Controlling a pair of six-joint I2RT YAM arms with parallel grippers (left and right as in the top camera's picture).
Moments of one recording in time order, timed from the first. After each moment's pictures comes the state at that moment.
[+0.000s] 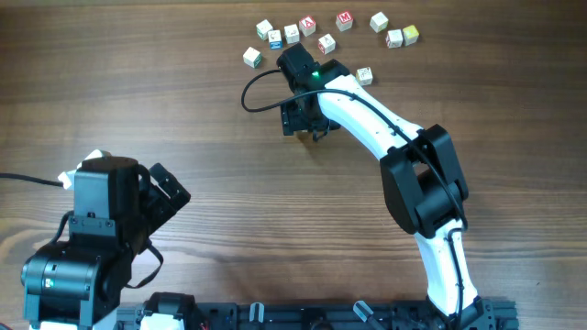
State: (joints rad) left arm -0.11 0.86 1.21 -1.36 -0.19 -0.78; right arm 0.57 2.28 1.84 -0.94 0.02 0.40
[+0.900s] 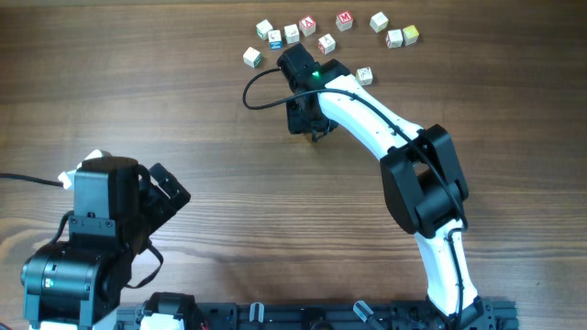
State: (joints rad) left arm -0.11 0.86 1.21 -1.36 -0.19 -0.78; right arm 0.57 2.28 1.84 -0.95 0.02 0.46
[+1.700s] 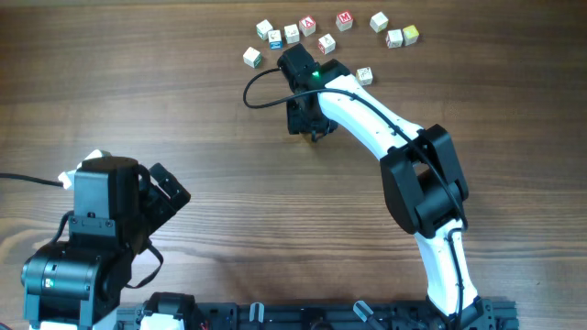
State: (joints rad) left arm -0.11 0.86 1.21 -1.36 -0.19 -0.78; right arm 0.57 2.28 1.84 -0.95 0.00 0.49
